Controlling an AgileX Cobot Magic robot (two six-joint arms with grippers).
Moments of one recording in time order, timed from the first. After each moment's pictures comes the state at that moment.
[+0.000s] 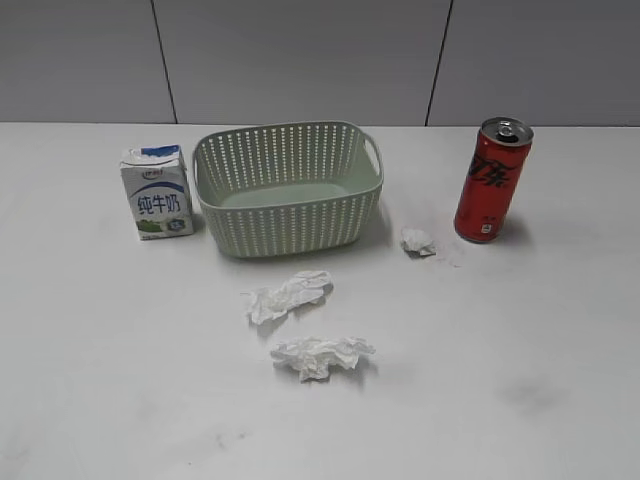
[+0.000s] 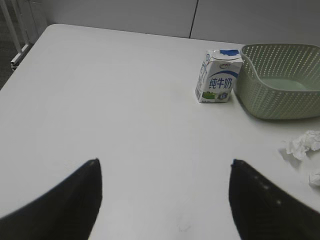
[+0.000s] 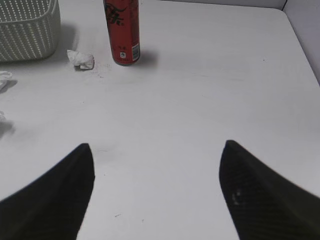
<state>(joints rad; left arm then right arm) -0.02 -0.01 -0.51 -0.15 1.03 0.04 0.06 0.00 -0.42 0.11 0.94 -0.08</state>
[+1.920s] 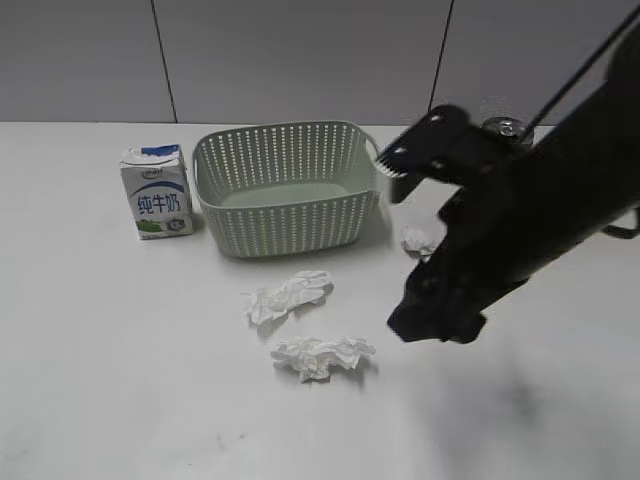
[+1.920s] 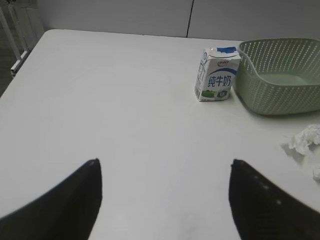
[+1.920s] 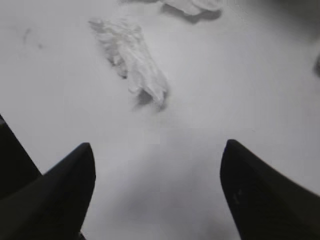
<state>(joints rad) -0.02 -0.01 -0.51 -0.16 1.03 0.09 0.59 1.49 -0.91 0.34 0.67 -0.53</state>
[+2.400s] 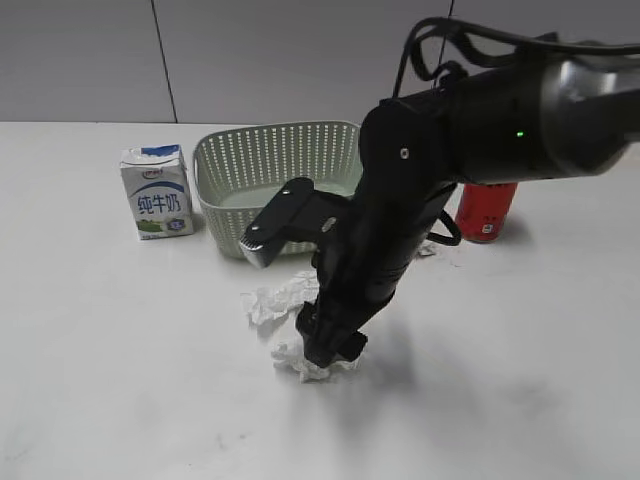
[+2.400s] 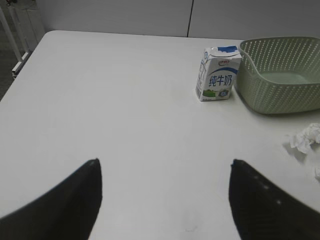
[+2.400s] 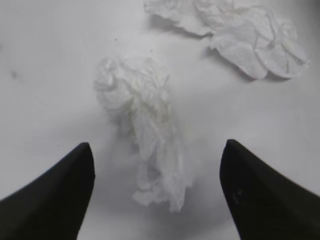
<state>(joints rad) -0.02 -0.01 -0.51 -0.16 1.03 0.10 0.78 1.93 -1.19 0.20 0.66 -0.45</state>
